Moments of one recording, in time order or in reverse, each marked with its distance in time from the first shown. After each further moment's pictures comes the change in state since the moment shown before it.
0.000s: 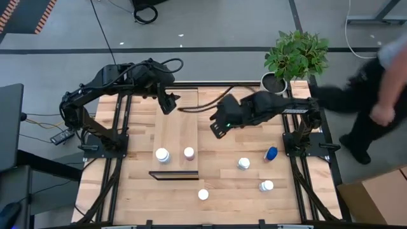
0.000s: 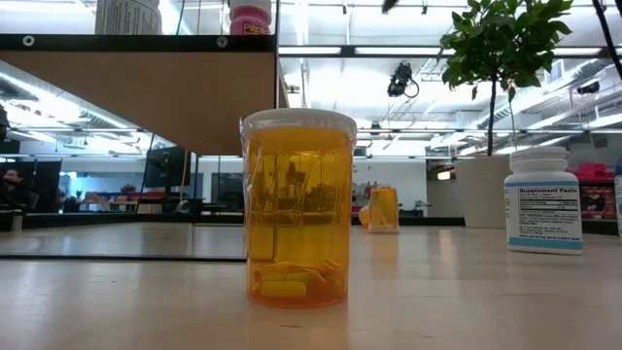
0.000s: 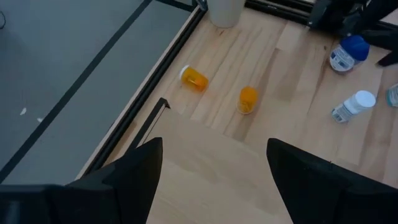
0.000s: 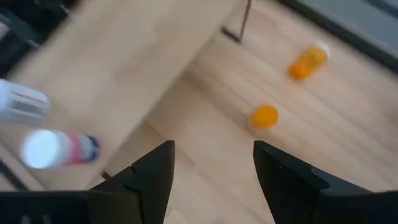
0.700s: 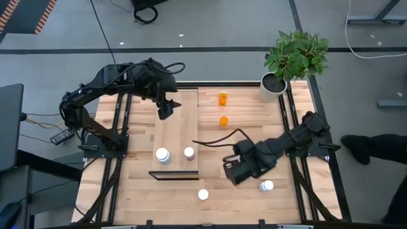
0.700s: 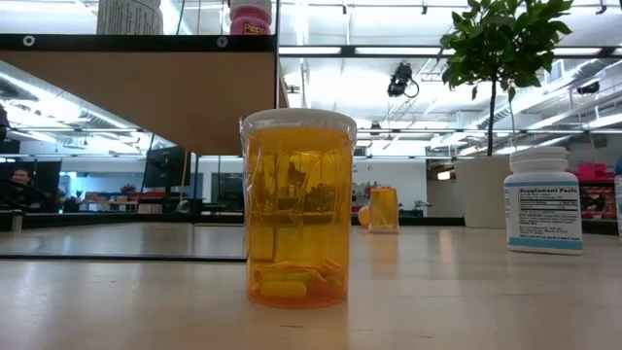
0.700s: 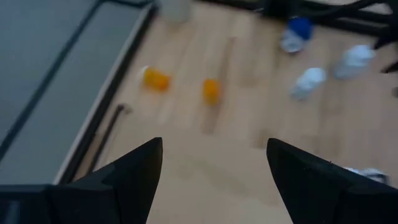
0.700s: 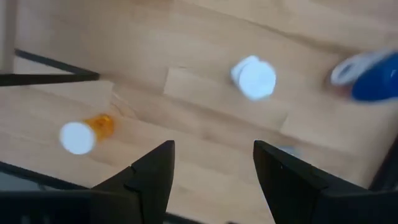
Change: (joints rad) left arm -0.002 0.000 0.000 0.017 0.211 0.123; right arm 0.364 0.000 -0.304 0.000 -0.252 0.830
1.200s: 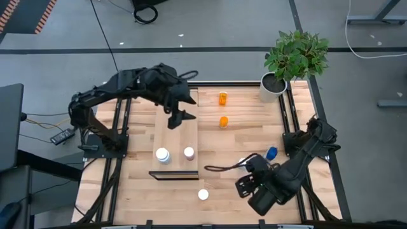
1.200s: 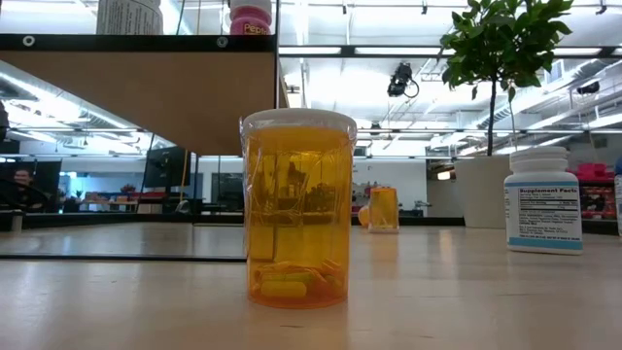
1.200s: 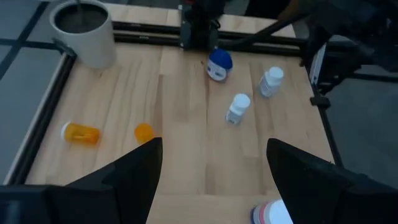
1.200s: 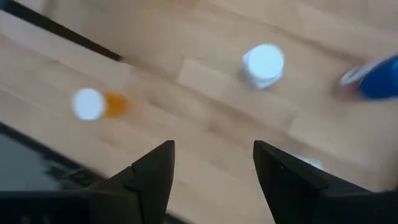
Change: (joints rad) left arm -0.061 0.083 0.000 0.189 0.193 0.051; right arm 0.222 0.000 -0.031 0.000 0.194 0.079
